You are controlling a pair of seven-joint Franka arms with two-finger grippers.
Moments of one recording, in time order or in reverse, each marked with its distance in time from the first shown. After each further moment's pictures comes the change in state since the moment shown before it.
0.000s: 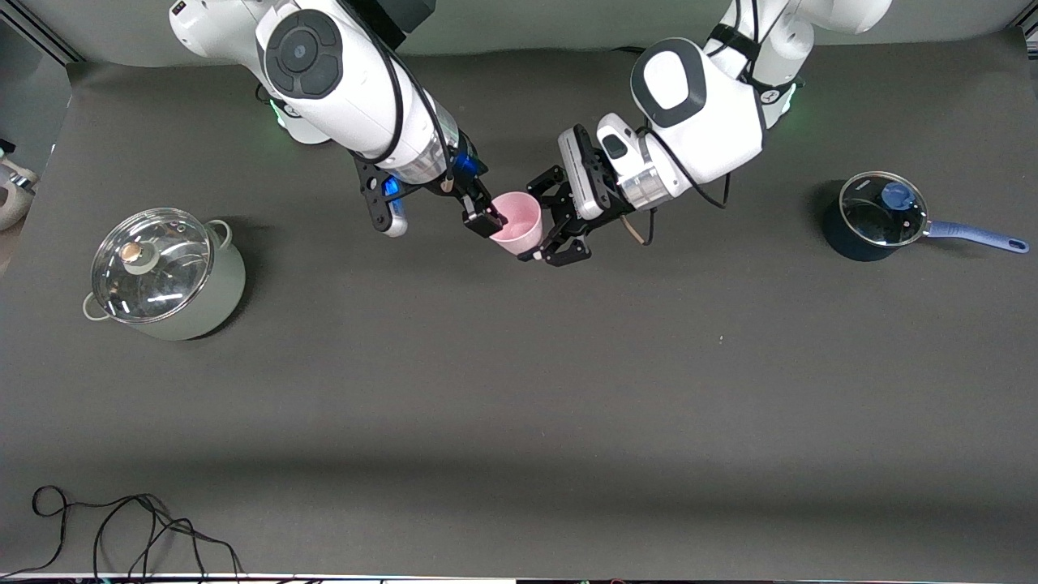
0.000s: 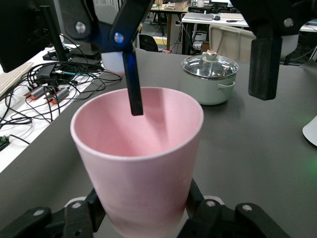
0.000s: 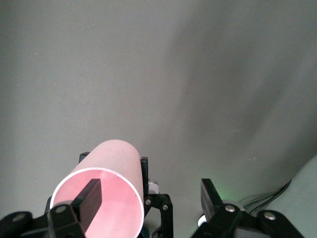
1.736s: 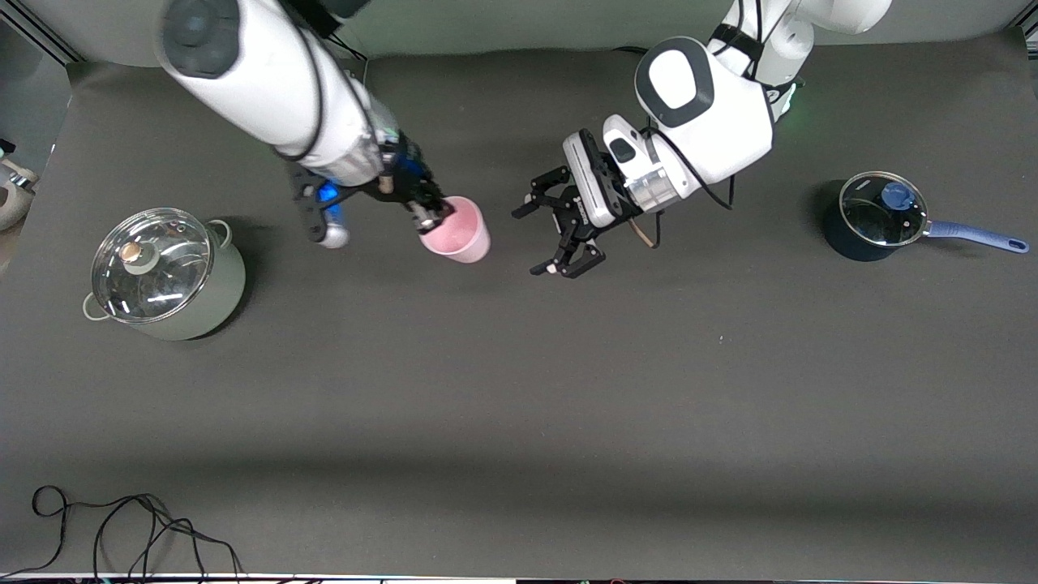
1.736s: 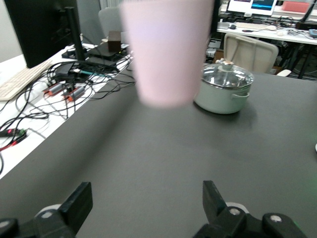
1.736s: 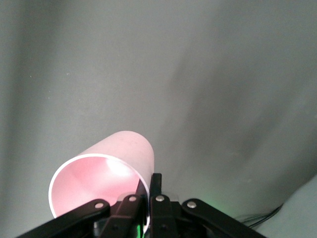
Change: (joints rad) left arm 0.016 0.010 0.019 0.023 -0.011 0.019 -0.062; right arm -0.101 -0.007 -0.030 0.145 -0.038 -0.171 -0.185
